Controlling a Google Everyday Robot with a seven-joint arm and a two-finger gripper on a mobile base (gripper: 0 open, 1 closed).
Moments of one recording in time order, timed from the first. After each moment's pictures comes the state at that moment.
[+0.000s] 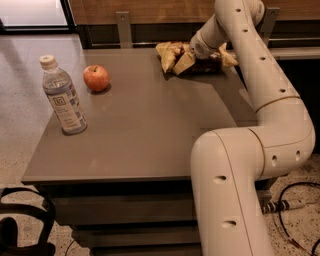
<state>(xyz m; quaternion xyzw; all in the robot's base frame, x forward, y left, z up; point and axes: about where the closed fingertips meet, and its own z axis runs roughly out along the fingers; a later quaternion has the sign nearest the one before) 0.847 -0.113 0.826 -0.44 0.83 0.10 0.31</state>
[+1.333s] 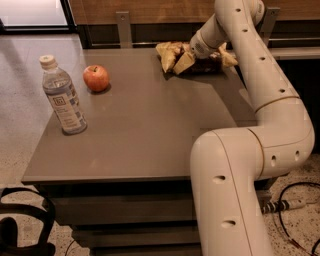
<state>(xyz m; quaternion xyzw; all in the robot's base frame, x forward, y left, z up) 0.846 -0.113 0.827 -0.44 0.83 0.10 0.31</state>
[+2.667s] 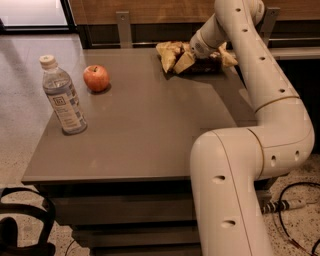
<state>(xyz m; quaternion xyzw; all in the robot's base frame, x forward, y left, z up) 0.846 -0.113 0.828 -0.44 0.83 0.10 0.31</state>
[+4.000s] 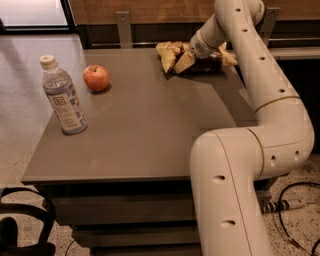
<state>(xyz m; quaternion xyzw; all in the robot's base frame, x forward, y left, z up) 0.846 -0.113 0.828 -0.44 0.83 0.10 0.31</state>
